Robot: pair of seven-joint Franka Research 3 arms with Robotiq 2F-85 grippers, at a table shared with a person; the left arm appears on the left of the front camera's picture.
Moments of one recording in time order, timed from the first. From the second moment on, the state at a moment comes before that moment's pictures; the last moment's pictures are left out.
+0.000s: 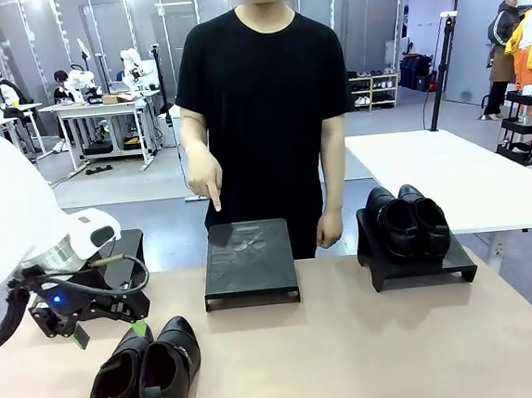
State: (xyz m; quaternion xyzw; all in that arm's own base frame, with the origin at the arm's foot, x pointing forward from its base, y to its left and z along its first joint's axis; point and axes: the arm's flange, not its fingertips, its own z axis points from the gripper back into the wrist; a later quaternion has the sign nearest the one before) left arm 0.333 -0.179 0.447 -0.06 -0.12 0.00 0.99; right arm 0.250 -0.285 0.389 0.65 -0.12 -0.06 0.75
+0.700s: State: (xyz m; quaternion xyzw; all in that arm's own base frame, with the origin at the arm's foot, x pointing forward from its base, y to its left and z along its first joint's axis) left arm 0.351 -0.189 0.400 -0.06 -0.09 0.05 0.99; right arm 0.250 -0.285 0.389 0.65 -0.12 -0.06 0.75
